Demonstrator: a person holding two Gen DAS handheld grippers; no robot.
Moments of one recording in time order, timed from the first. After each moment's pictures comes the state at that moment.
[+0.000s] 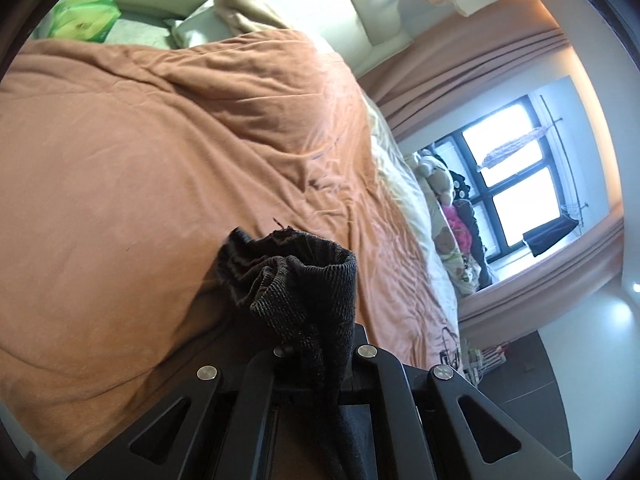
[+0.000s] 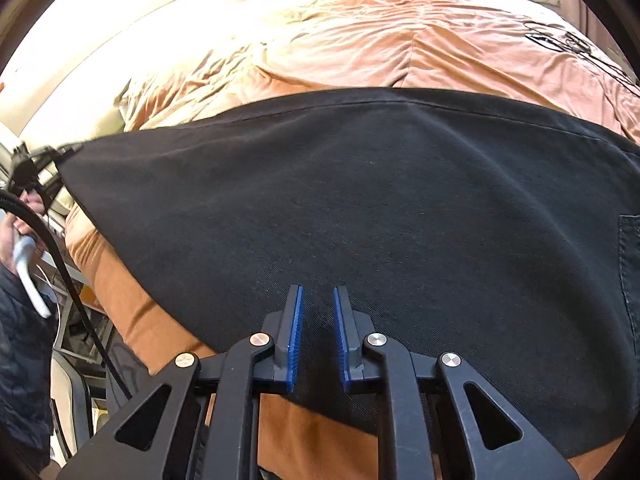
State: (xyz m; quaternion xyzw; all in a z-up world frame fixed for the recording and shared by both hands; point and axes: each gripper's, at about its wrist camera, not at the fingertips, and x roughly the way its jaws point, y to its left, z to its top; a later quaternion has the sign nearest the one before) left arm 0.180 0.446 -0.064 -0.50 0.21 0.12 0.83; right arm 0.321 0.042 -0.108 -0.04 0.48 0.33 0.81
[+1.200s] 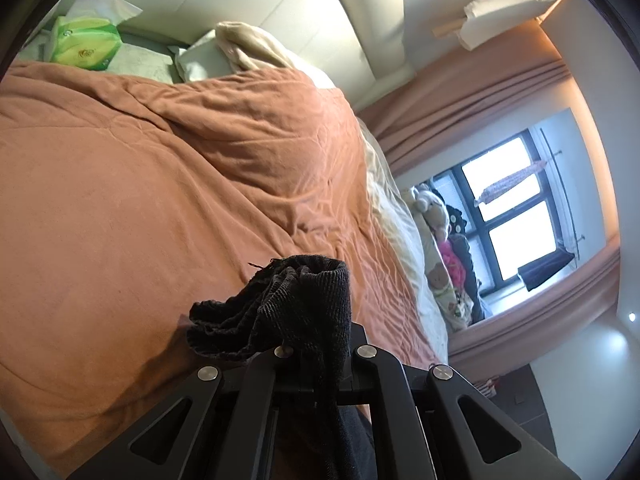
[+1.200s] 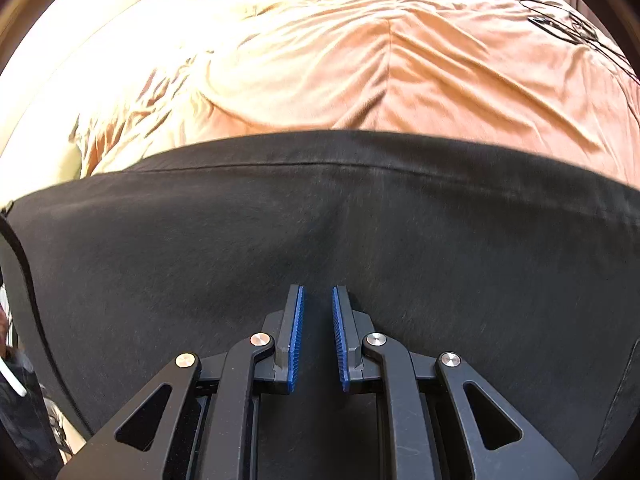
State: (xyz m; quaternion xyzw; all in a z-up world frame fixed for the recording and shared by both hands) left arm 0.176 0.466 -0.033 -0.52 0.15 0.15 0.83; right arm 0.460 0.111 -0.118 -0.02 0.51 0.28 0.81
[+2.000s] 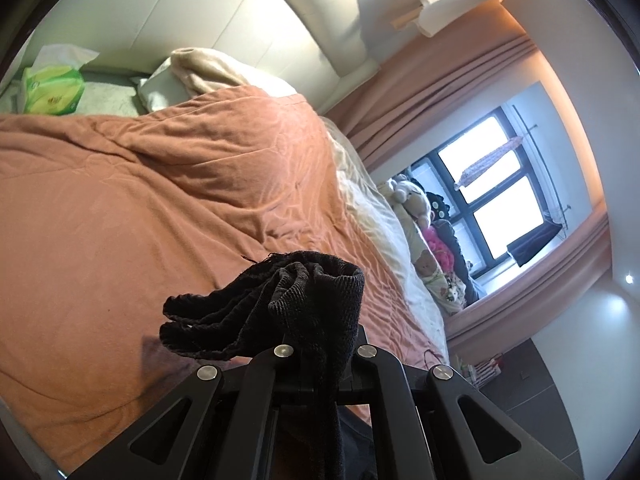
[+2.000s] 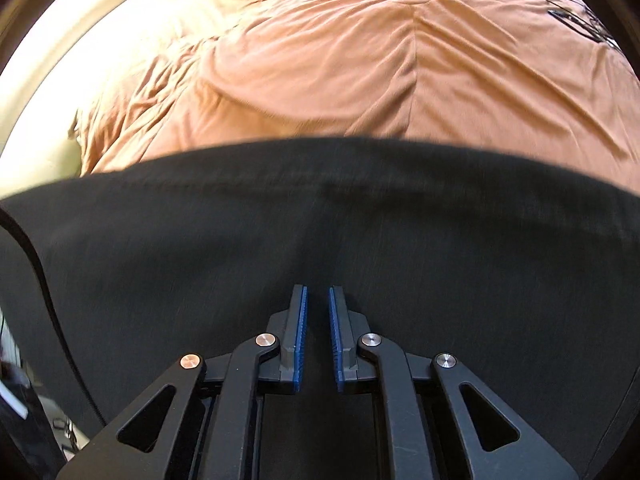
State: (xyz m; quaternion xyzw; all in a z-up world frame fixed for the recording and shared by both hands) left arm 0.177 0.440 0.017 -0.47 0.15 0.12 0.86; right arm 0.453 0.137 -0.134 -0.01 0.54 0.29 0.79
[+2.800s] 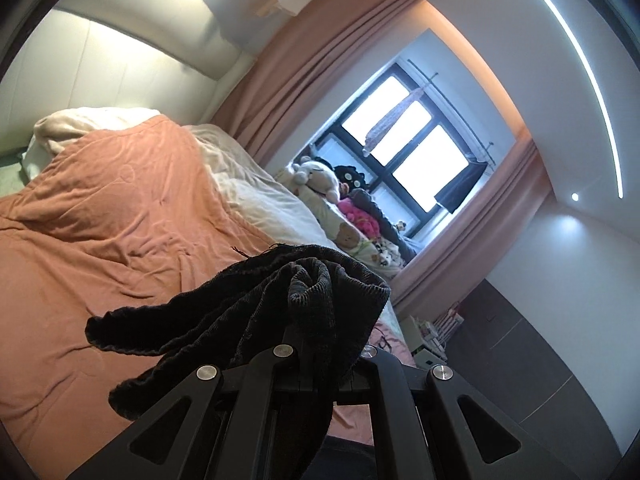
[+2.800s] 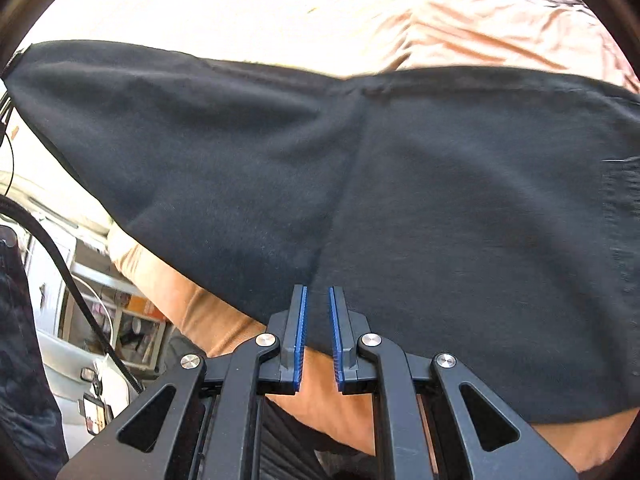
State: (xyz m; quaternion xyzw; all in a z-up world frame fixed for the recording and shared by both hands) left arm 0.233 0.283 0.172 -0.36 0.13 0.00 0.92; right arm 0.340 0.009 -0.092 0.05 0.50 0.34 0.80
